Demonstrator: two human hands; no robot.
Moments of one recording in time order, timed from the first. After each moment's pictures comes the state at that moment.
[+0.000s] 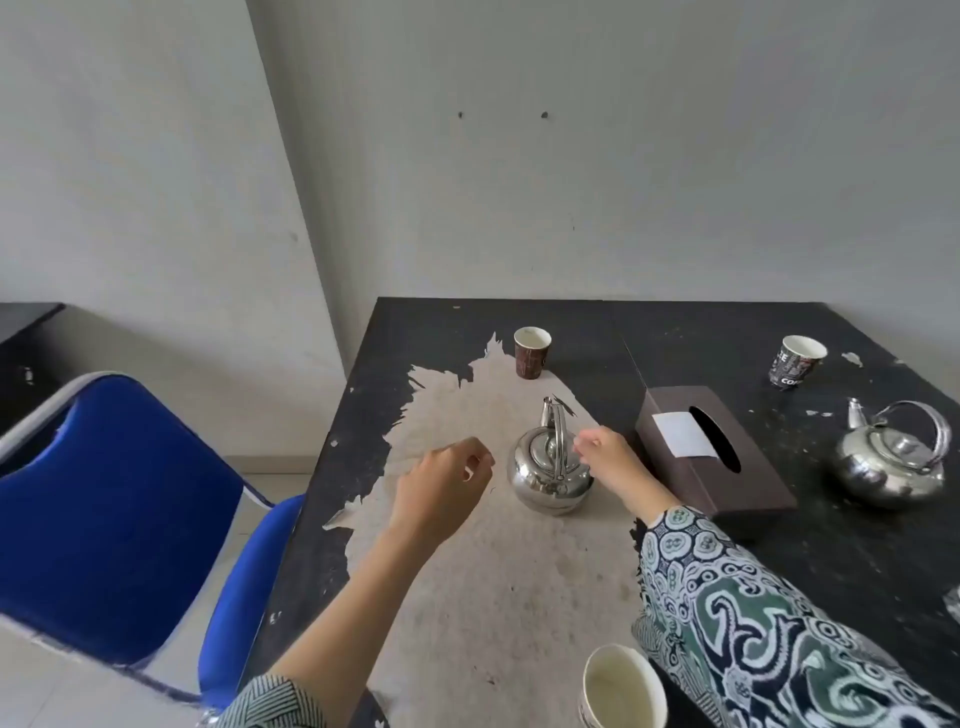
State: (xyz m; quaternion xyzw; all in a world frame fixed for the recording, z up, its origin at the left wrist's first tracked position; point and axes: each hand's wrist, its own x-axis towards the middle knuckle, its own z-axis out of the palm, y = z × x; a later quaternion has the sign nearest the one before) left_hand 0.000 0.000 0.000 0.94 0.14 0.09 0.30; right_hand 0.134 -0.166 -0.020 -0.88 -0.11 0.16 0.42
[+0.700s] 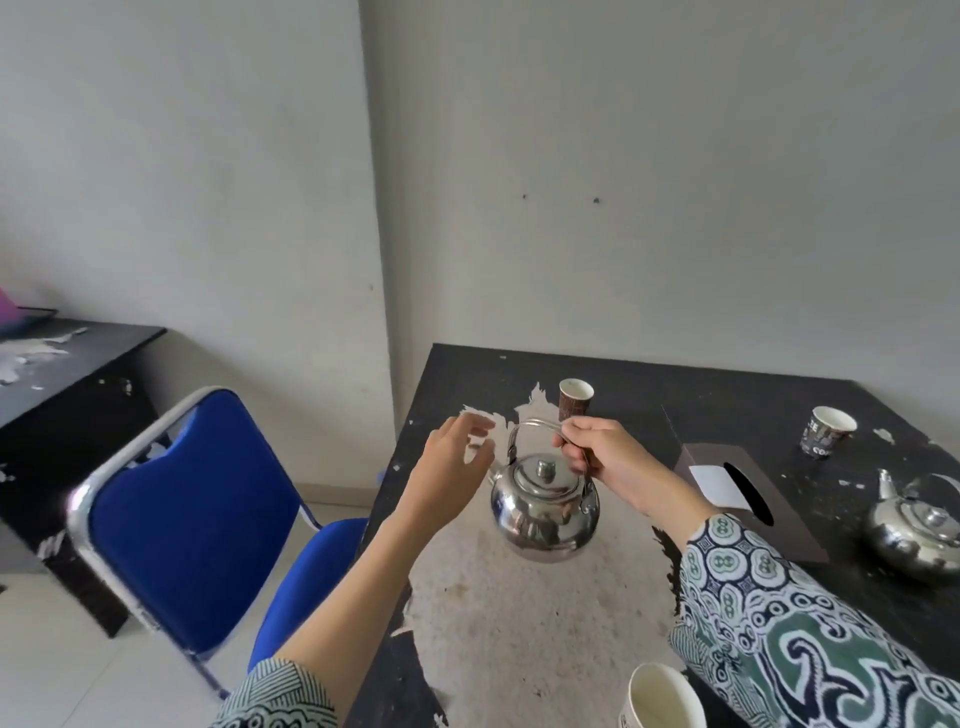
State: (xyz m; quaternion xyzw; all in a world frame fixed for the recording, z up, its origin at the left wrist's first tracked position) left_hand -0.062 0.049 0.067 0.88 0.12 0.20 0.42; right_hand 0.056 -0.111 0.083 -0.70 -0.22 0.27 0.62
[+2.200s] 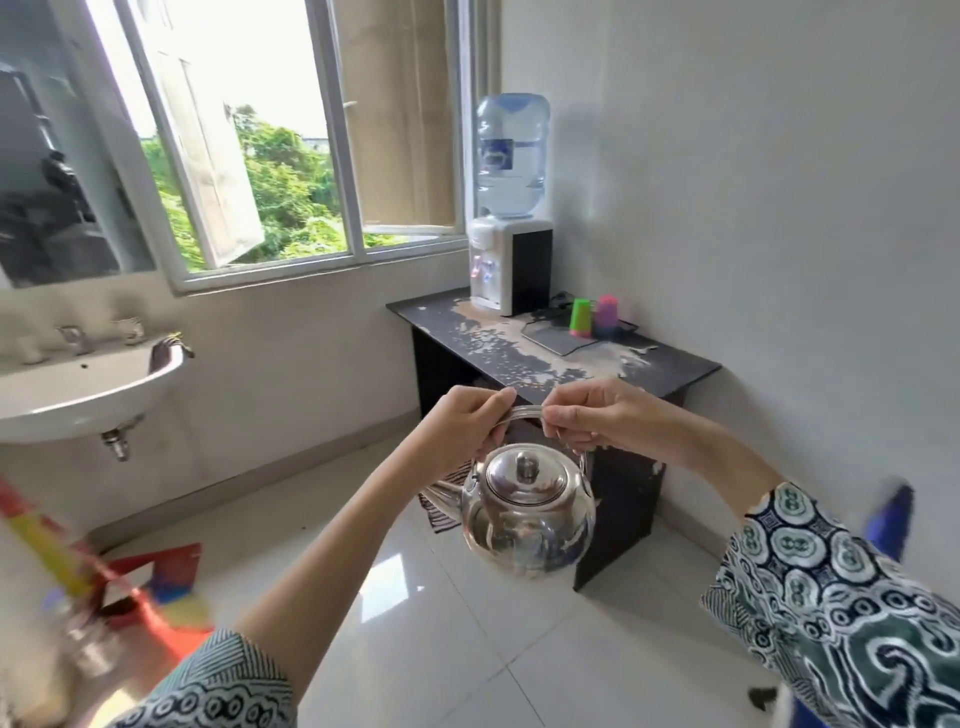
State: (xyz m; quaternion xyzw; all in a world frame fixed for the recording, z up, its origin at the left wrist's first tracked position) left_hand -0.666 0.486 0.159 0.75 0.36 0.36 0.42; right_hand -0.472 0.446 0.186 -0.40 -0.75 0.45 0.28
